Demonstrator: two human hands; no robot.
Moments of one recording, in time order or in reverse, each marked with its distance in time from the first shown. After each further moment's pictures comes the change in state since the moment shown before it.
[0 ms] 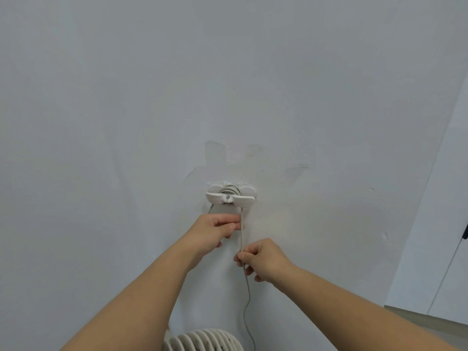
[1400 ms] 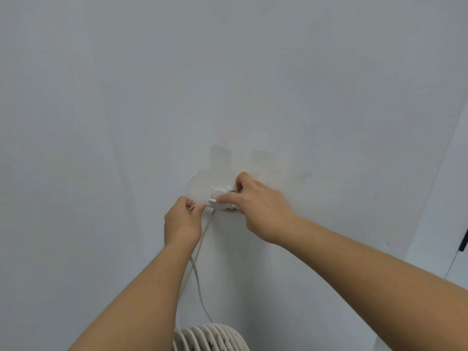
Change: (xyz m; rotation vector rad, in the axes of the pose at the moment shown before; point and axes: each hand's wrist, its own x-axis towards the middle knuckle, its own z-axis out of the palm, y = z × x) left_hand 0.032 -0.017 -0.028 0.146 0.714 0.037; right_hand -0.002 -0.090 -0.039 -1.102 0.342 -0.766
